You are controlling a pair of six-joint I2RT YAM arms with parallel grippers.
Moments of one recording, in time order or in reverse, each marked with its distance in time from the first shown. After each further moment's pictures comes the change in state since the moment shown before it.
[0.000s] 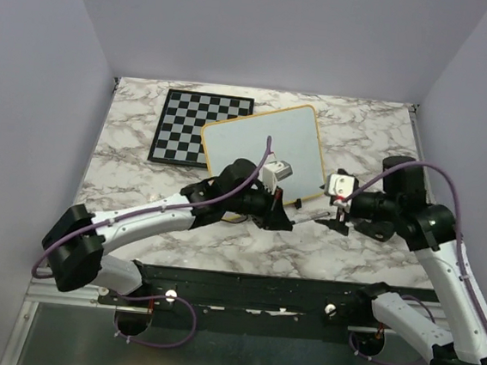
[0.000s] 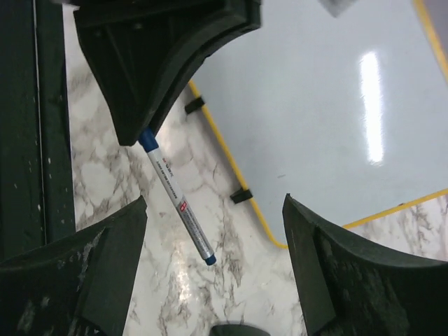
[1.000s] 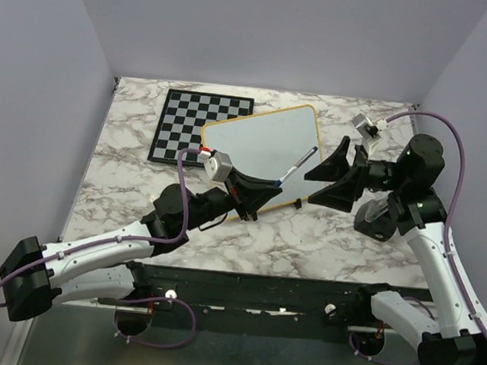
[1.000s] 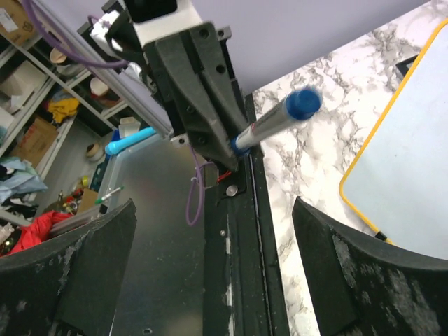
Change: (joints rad) left arm -0.038 -0.465 -0.352 0.698 -0.393 0.175; right arm -0.163 0.086 -0.010 0.792 -0.634 1.428
